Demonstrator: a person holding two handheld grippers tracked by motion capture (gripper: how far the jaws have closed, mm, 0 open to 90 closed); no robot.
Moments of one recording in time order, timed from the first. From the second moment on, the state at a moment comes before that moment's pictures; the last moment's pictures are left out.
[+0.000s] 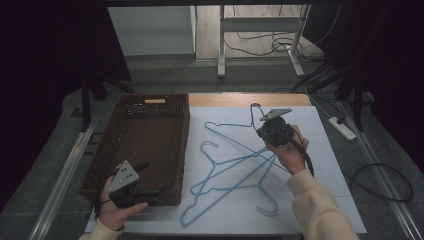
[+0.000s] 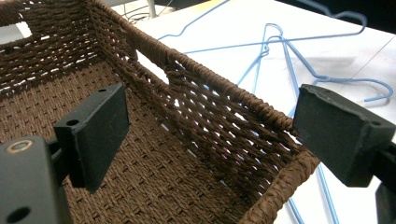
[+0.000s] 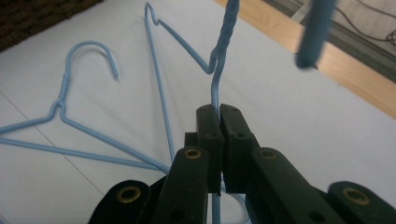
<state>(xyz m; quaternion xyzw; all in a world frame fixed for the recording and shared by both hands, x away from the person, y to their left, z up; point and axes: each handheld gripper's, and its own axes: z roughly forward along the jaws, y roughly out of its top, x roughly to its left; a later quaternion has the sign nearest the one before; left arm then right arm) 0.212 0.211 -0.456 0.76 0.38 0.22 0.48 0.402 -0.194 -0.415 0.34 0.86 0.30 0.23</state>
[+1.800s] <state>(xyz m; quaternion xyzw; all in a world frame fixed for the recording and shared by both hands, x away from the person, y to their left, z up) 0.356 0.036 -0.396 0.87 0.20 0.21 0.40 0.314 -0.238 -0.322 0.24 0.85 0.44 0.18</state>
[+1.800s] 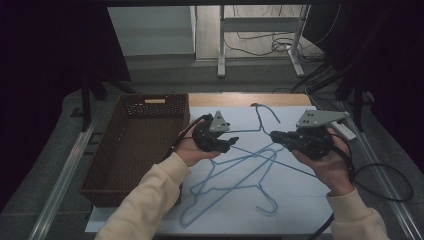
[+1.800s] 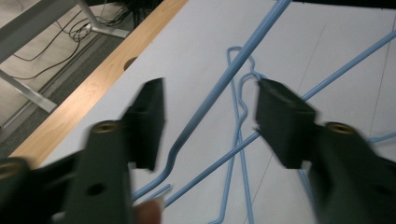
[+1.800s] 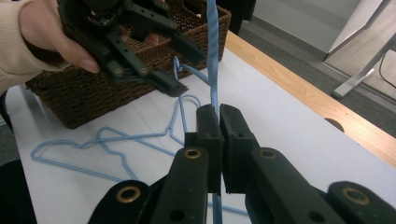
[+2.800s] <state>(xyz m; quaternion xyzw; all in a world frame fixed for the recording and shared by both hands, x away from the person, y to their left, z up) 0.315 0.129 -0.350 0.83 0.26 0.19 0.45 0.322 -0.267 -0.356 0.28 0.77 0.54 0.21</state>
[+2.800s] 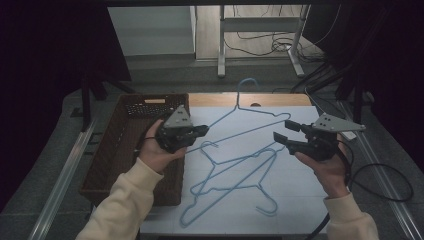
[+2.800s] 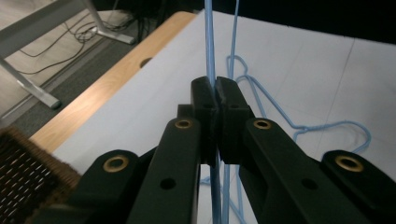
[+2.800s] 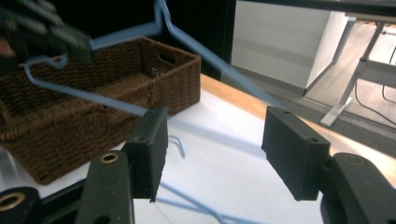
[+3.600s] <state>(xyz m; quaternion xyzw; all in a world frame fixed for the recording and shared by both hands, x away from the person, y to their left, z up) 0.278 0.276 -0.368 0.75 0.40 0.23 0.47 0.314 -0.288 -0.441 0.34 0.80 0.47 0.17</state>
